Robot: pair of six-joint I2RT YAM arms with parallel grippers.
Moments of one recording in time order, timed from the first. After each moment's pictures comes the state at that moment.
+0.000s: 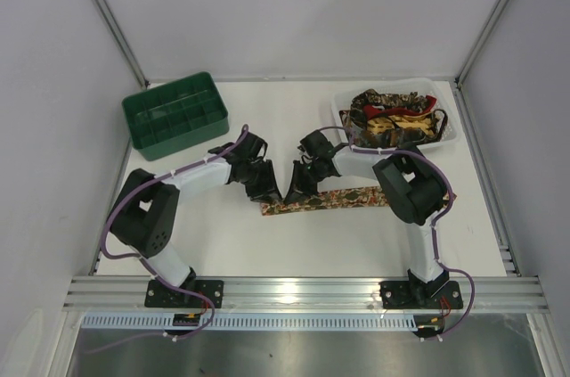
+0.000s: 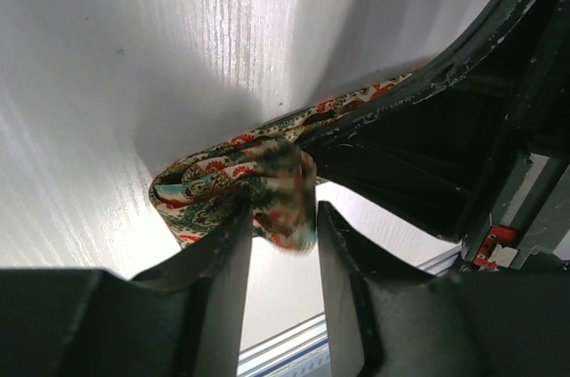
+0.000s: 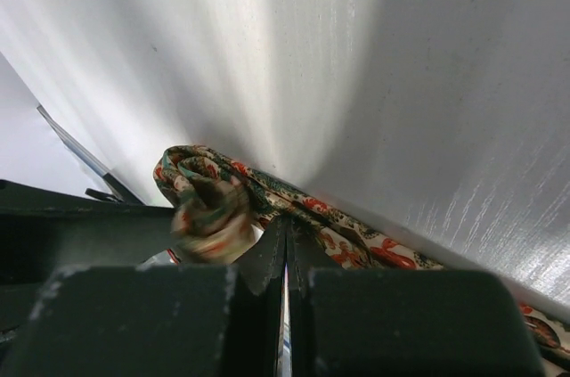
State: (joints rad) left arm -0.52 1.66 0.99 -0.48 0.29 -0.71; right arm 0.66 2.05 1.27 -0.32 -0.56 0.82
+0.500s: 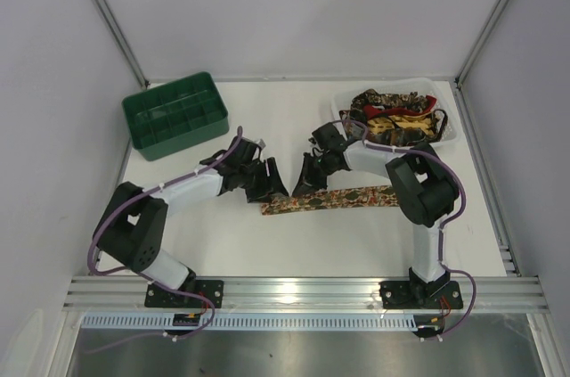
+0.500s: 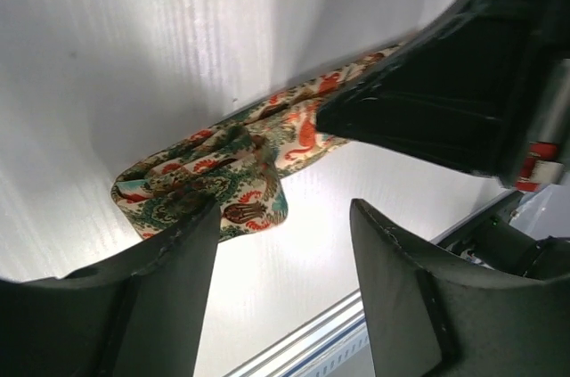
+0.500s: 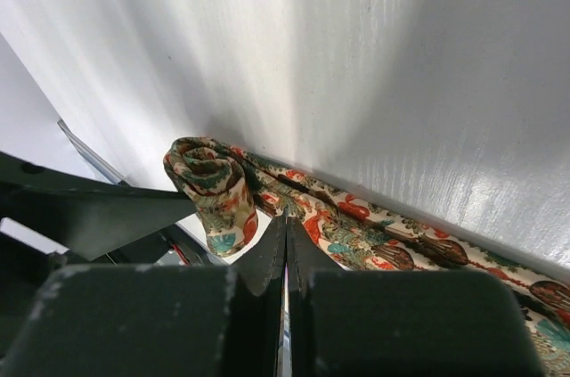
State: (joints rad) left arm -0.53 1.55 0.86 -0.31 0.33 -0.73; right arm 0.59 1.99 1.25 -0.36 -0.56 0.79
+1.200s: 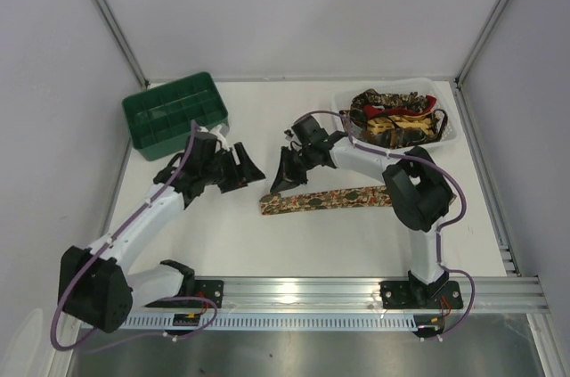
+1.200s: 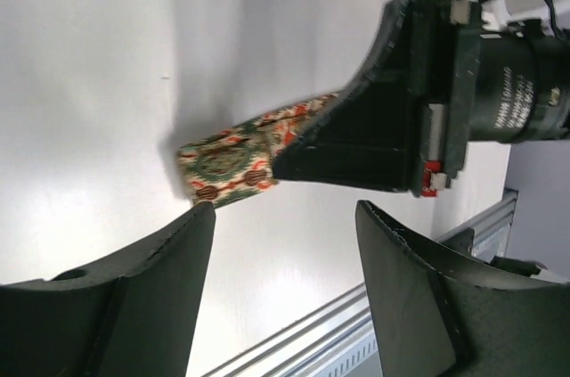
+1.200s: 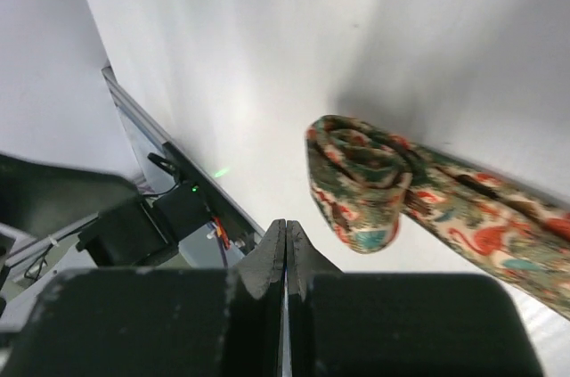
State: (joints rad) left arm -0.41 1.19 0.82 -0.40 0.30 -0.70; right arm 0.68 1.98 1.40 -0.39 -0.61 0.80
